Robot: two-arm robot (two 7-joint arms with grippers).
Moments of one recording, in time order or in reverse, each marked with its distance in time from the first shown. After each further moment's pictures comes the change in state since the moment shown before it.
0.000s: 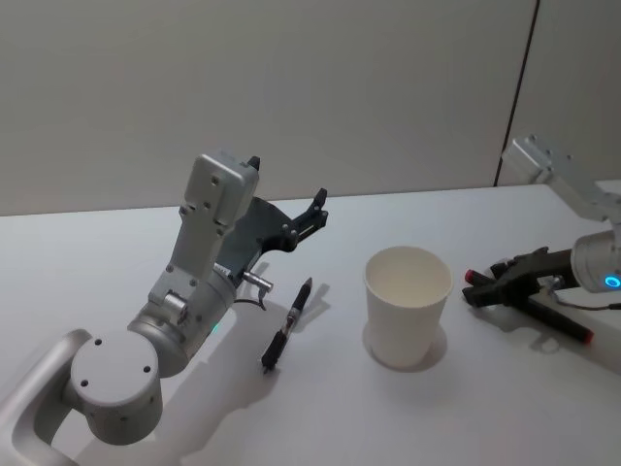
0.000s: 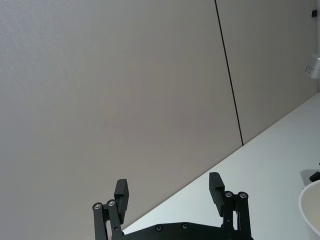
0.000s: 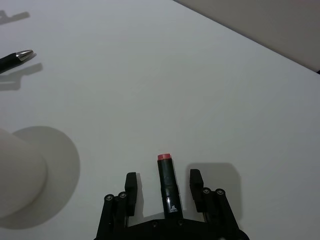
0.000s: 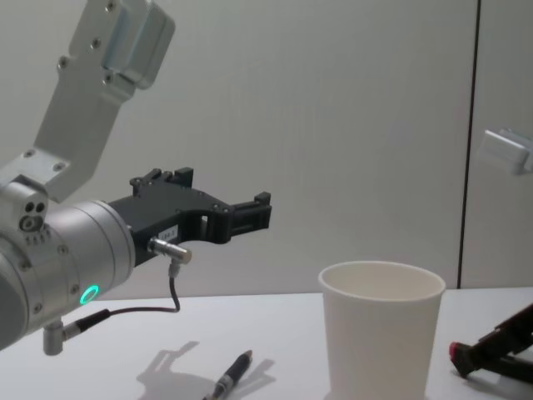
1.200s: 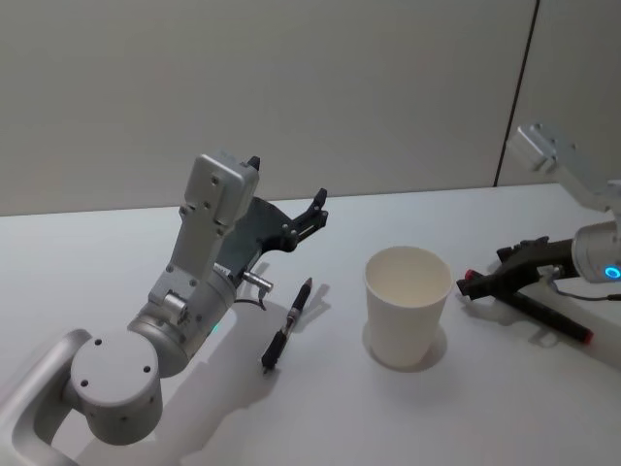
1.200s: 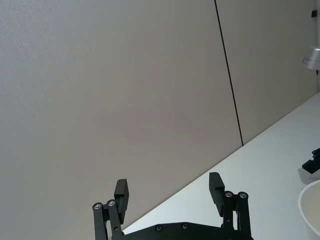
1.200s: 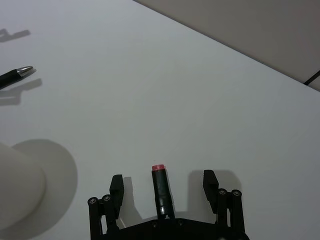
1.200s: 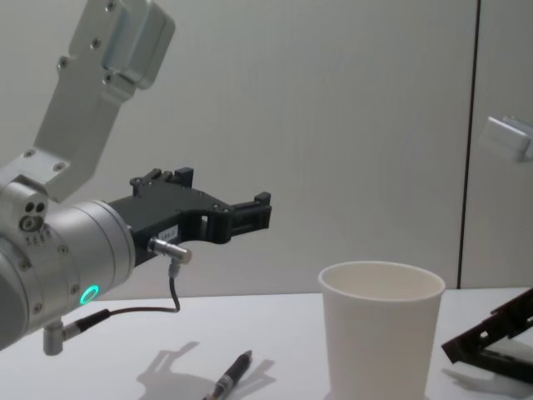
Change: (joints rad) left arm 0.000 0.000 0.000 0.000 0.000 0.000 0.000; right arm 0.010 -0.013 0.019 0.010 0.011 -0.013 -0.013
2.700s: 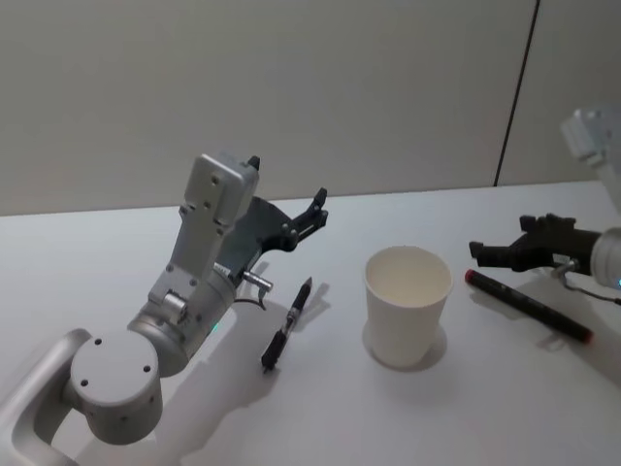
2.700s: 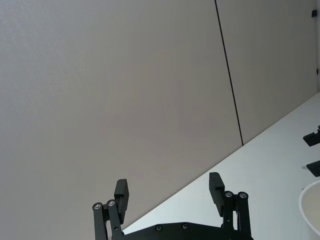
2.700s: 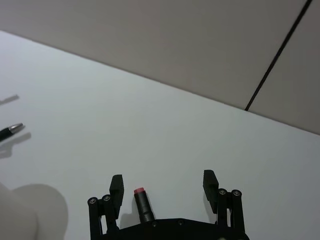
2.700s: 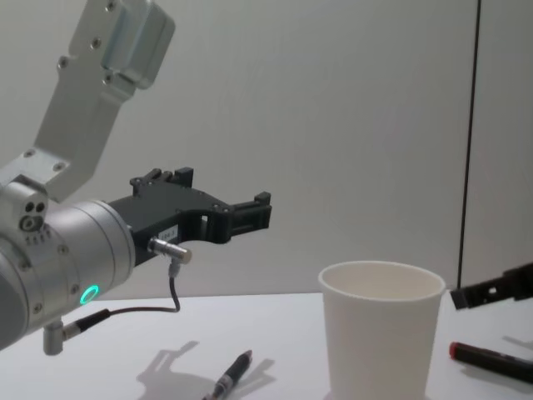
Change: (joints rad) left arm 0.000 0.000 0.000 0.000 0.000 0.000 0.000; right arm -0.183 0.004 0.102 -0.193 0.231 -0.127 -0.339
